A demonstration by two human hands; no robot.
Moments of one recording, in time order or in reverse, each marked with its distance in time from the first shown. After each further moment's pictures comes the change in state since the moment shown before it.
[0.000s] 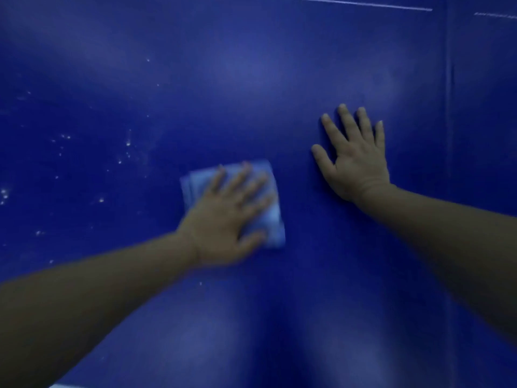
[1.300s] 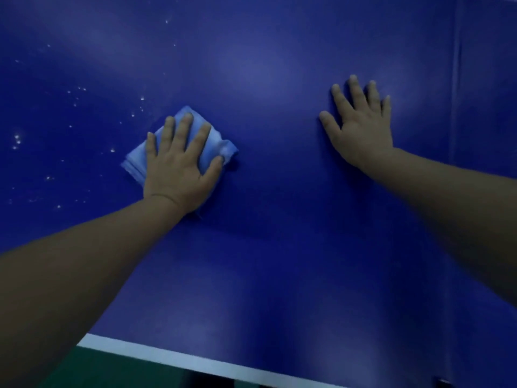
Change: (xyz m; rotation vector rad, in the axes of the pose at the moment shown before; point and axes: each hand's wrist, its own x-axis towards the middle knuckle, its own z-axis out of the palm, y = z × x) left_hand -0.047 -0.027 0.004 0.049 0.081 -0.694; right_hand -0.013 -0.009 -0.006 0.020 -0.057 0.039
